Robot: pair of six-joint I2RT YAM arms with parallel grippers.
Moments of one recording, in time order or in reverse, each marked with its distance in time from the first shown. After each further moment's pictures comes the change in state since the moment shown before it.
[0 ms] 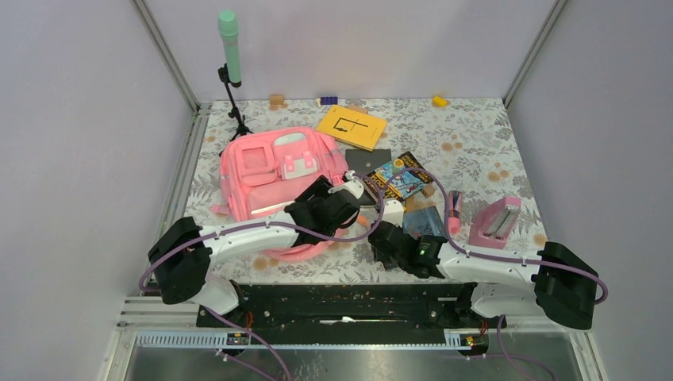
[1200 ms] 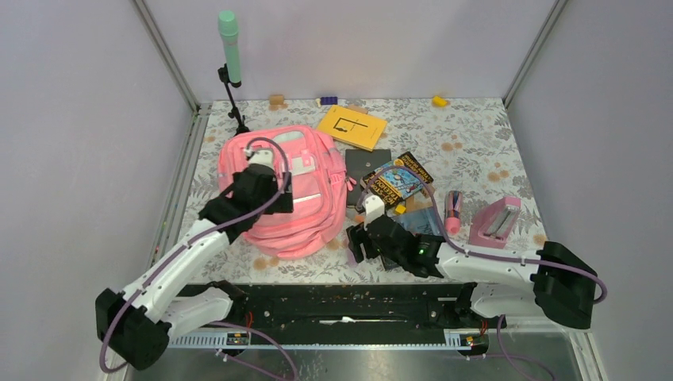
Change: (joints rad) left arm 0.430 -0.445 -0.109 -0.200 0.415 -0.426; right arm 0.000 0.027 0.000 0.243 -0.139 -0.266
